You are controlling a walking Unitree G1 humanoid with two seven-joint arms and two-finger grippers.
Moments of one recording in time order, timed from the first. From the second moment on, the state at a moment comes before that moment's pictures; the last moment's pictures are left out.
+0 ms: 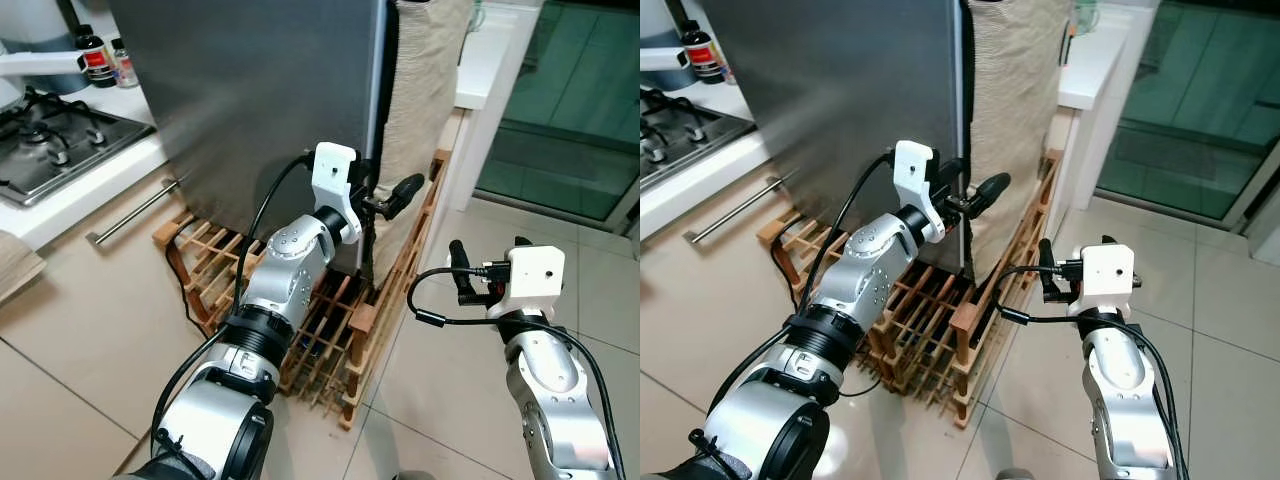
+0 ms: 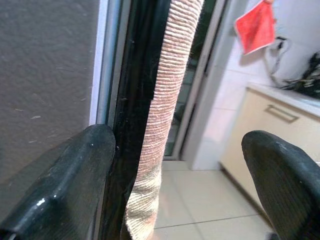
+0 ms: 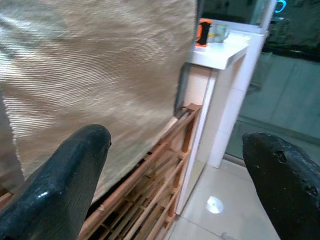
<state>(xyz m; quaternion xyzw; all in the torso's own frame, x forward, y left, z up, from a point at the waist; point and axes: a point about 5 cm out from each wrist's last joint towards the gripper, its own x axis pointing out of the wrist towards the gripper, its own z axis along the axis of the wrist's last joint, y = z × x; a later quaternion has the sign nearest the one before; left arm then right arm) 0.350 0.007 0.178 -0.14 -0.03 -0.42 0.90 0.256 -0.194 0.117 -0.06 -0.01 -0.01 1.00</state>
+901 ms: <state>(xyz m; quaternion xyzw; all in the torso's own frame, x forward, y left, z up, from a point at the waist) 0.323 0.022 0.206 -0.20 -0.08 -0.46 0.86 0.249 -0.203 0.119 -0.06 -0.02 -0.06 1.00</state>
